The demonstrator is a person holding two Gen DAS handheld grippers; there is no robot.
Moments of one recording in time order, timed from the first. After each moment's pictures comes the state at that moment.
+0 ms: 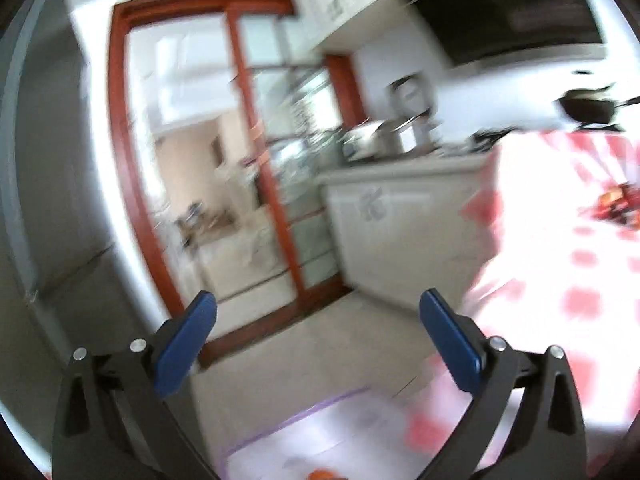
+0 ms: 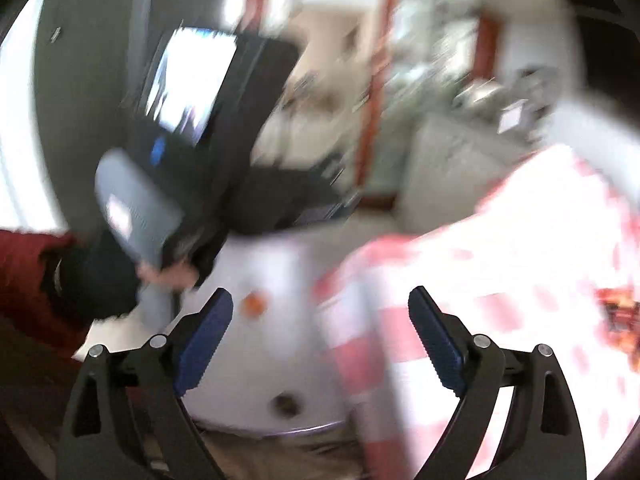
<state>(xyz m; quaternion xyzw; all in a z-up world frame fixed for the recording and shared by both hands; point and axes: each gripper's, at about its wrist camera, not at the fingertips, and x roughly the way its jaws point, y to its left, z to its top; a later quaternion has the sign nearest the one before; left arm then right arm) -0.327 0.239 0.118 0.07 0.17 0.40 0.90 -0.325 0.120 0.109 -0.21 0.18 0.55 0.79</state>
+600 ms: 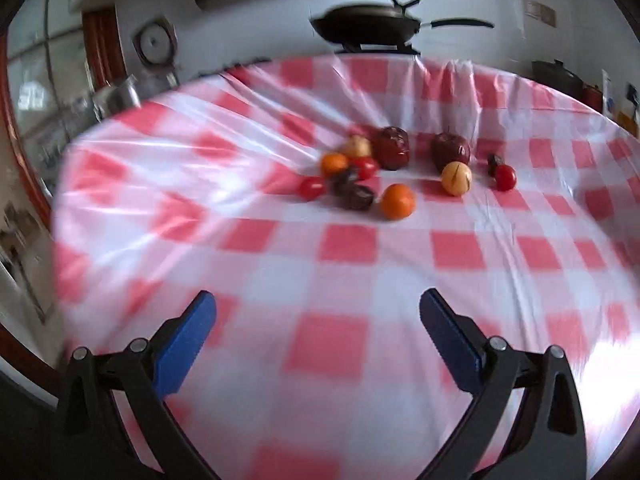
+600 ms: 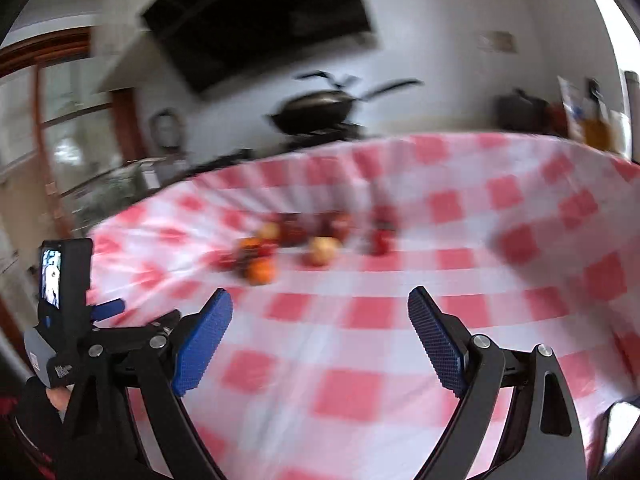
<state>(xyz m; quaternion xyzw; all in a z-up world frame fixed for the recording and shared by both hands) -0.014 0.011 0.066 0.03 0.36 0.06 0.93 -0.075 -0.226 0.110 0.08 0.23 0.09 0.97</state>
